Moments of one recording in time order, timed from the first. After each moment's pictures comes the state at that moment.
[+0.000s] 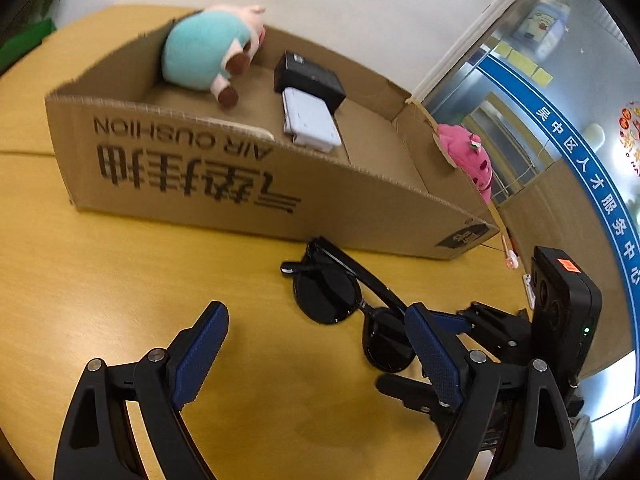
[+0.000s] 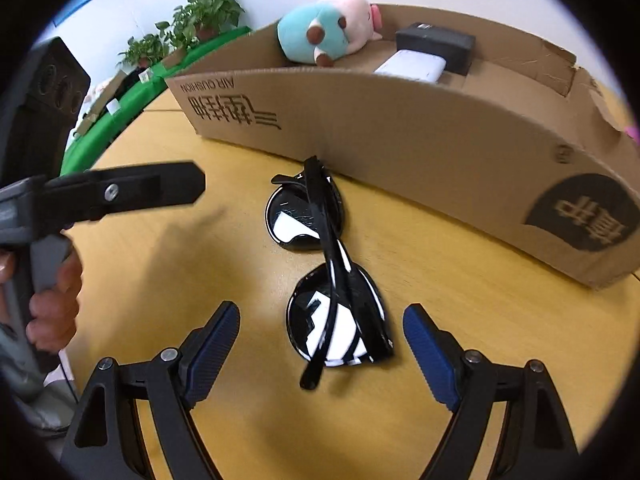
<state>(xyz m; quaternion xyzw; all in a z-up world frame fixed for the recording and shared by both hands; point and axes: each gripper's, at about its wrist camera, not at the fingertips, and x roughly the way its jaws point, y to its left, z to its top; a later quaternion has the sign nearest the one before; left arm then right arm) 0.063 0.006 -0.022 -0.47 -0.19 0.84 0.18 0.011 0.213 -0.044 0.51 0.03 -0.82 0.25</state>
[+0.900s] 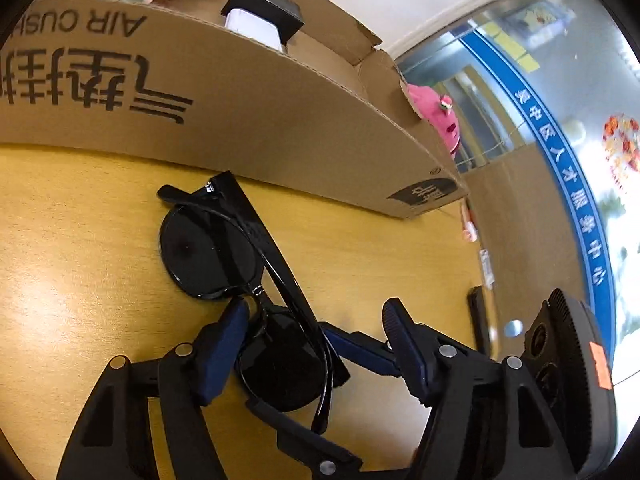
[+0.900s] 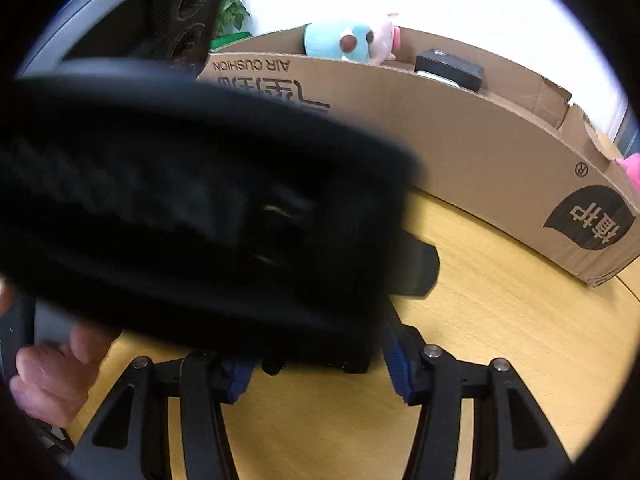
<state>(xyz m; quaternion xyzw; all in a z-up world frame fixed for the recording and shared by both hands) 0.051 0.064 -0.049 -0.53 -0.24 0.77 0.27 0.062 0.184 -0.037 0.46 0.08 -0.86 0.22</state>
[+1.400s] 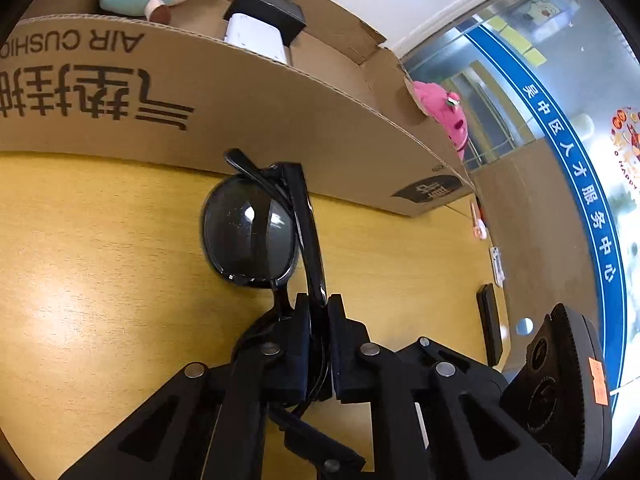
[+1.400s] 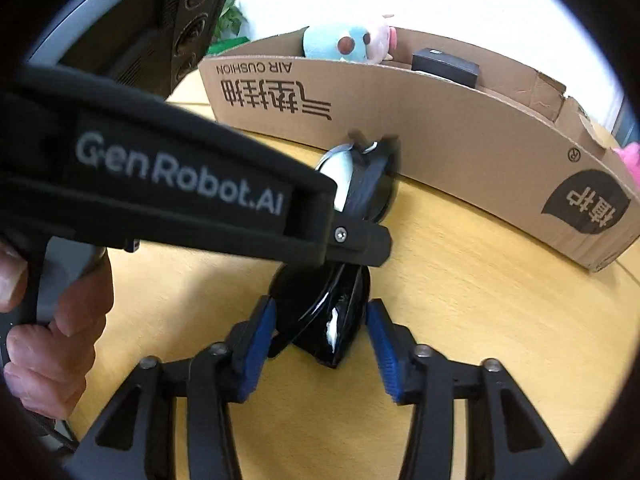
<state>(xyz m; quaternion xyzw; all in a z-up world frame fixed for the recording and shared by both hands) 0.056 0.059 -0.046 -0.53 -0.22 0.78 0.25 0.082 0.201 -0.027 0.46 0.07 -0.86 0.21</state>
